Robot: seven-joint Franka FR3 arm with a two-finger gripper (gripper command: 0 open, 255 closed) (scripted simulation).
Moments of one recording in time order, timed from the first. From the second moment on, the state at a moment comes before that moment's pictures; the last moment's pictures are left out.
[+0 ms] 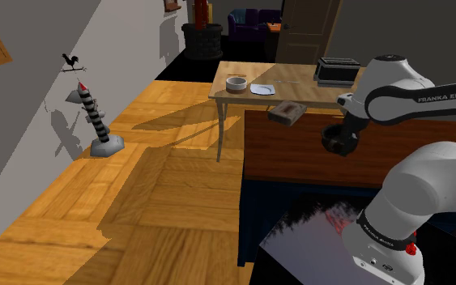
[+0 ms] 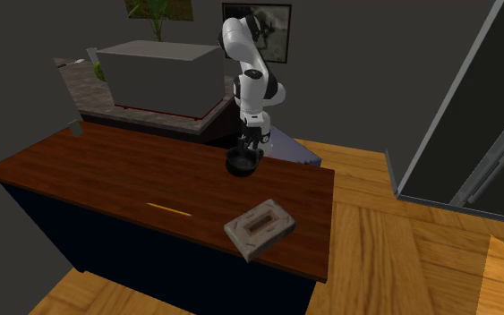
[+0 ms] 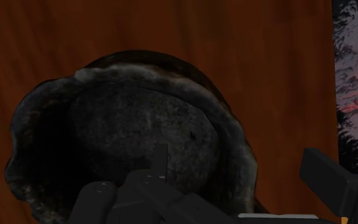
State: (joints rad) arm -0.26 -0.94 -0.58 -3.03 -0.62 2.17 -0.72
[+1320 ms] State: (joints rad) arm -0.25 -0.95 -0.57 -3.02 -0.61 2.15 -0.72
